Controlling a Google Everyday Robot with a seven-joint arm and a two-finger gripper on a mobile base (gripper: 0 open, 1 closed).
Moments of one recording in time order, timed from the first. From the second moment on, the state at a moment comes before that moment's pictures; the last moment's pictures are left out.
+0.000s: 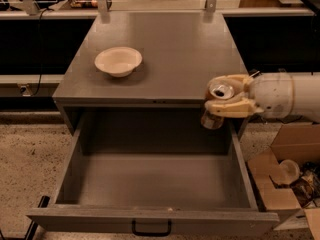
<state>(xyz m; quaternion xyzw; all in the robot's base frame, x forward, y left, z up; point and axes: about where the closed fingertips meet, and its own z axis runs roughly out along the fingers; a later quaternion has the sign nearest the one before) 0.507 -0.136 0.890 -0.50 0.60 0.33 0.52</state>
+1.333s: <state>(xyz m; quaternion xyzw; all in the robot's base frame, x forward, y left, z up) 0.616 -0.090 0.970 -0.50 0.63 0.36 0.47</state>
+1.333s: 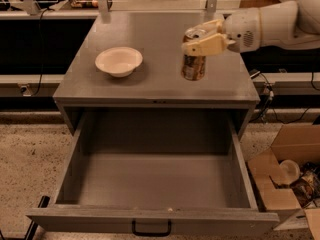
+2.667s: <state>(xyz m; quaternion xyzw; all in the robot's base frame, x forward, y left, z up) 0.658 -0.015 0.914 -0.47 0.62 0.37 0.51</state>
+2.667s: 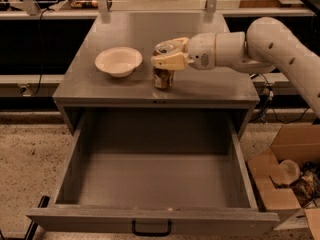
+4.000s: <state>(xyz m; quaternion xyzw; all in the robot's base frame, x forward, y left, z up) 0.648 -0.030 0.927 -0.47 0.62 0.34 0.52</state>
